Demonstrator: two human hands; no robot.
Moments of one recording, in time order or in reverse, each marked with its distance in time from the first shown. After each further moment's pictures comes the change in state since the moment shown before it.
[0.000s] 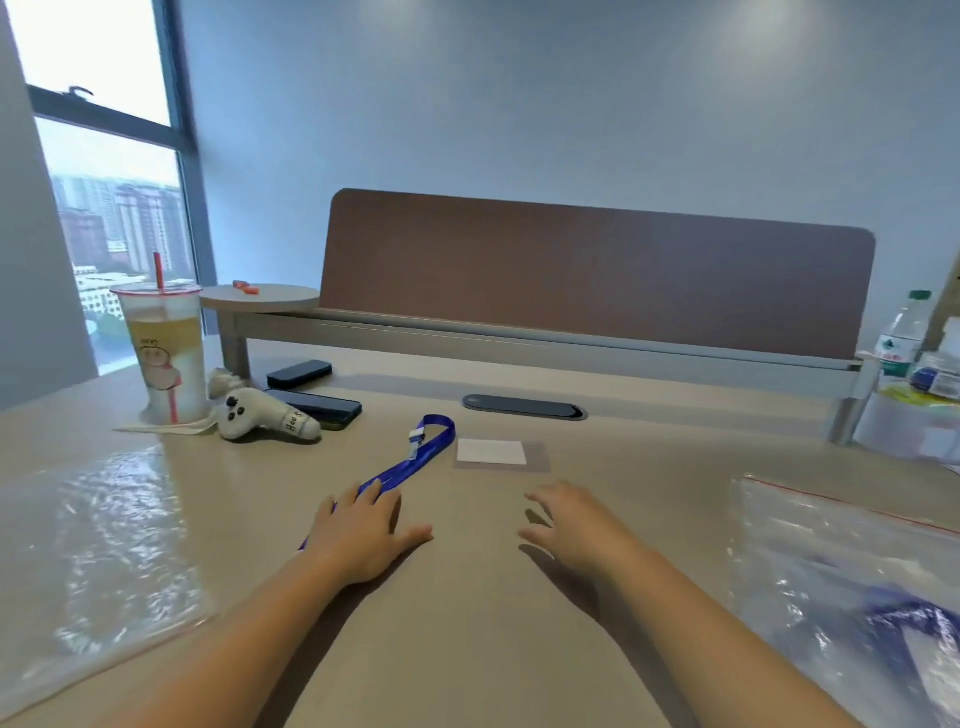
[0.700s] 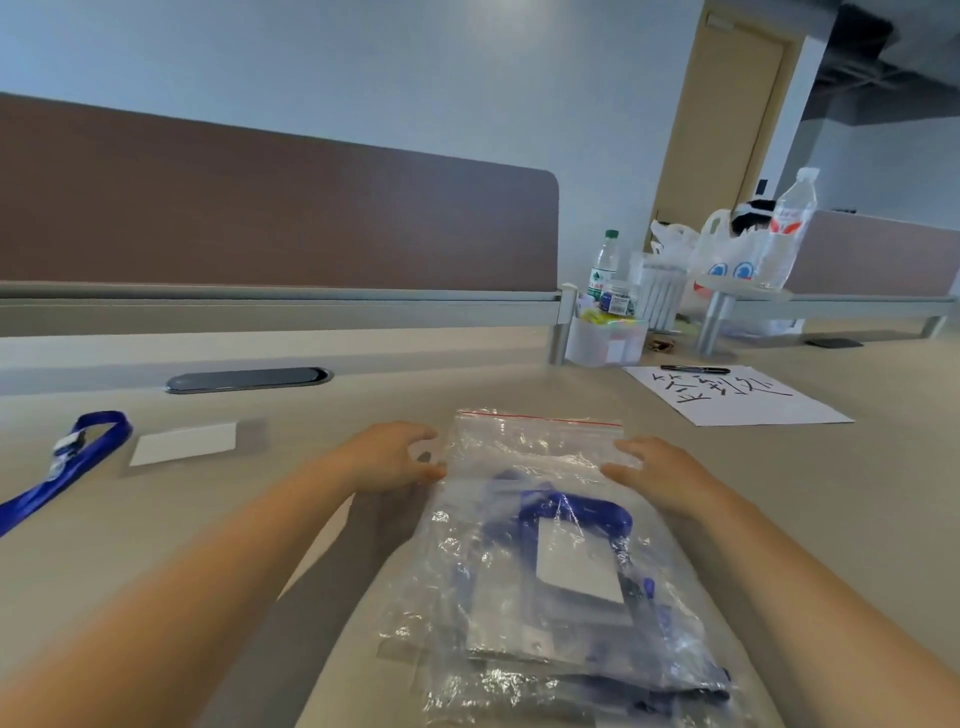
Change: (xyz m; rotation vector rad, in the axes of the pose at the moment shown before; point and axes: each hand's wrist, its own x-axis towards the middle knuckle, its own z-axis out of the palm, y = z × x) left_hand 0.055 0.274 -0.009 -0.215 -0.187 0.649; right_hand -0.158 0.258 -0.087 0.147 0.207 0.631
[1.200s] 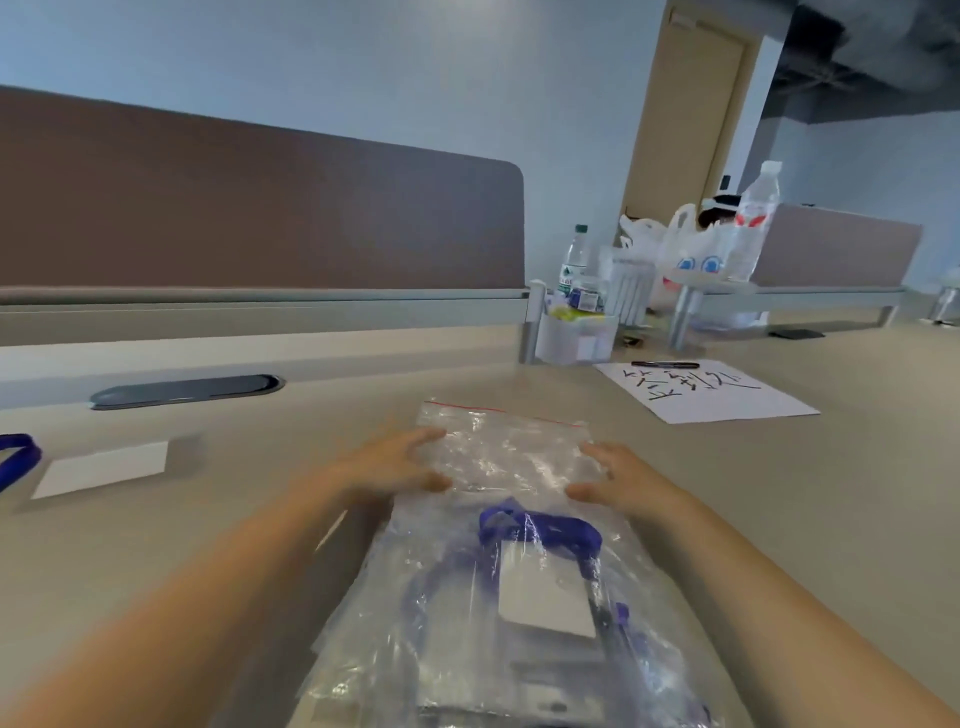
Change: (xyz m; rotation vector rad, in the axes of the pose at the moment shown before) left_hand 0.028 0.021 0.011 -0.369 -0.047 0.045; right_hand 0.026 0.013 0.012 0.255 -0.076 0.000
